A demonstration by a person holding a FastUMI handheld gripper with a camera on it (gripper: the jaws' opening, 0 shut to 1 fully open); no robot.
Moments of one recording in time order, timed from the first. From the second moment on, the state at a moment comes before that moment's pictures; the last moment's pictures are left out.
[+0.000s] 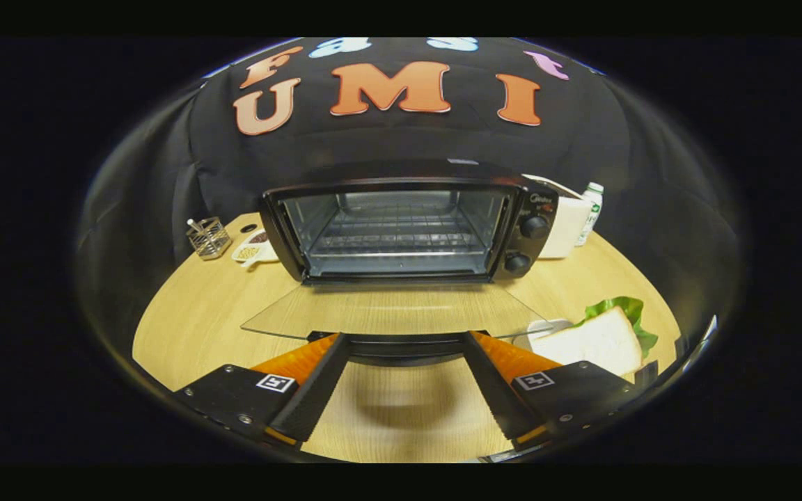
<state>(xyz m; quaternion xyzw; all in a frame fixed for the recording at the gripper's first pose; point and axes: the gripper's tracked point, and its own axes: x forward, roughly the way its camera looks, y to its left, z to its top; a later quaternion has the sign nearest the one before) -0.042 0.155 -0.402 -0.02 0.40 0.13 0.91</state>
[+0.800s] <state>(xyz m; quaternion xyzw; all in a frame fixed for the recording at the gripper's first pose) -0.071 0.134 -0.442 -0.01 0.46 0.13 0.88</state>
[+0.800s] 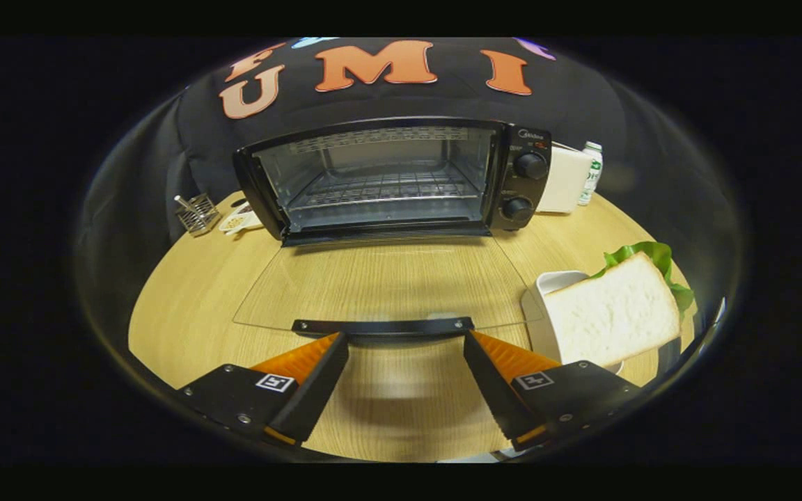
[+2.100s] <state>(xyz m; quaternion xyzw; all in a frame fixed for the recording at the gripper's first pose) -0.005 -0.075 -0.397 0.05 0.55 0.19 0.81</state>
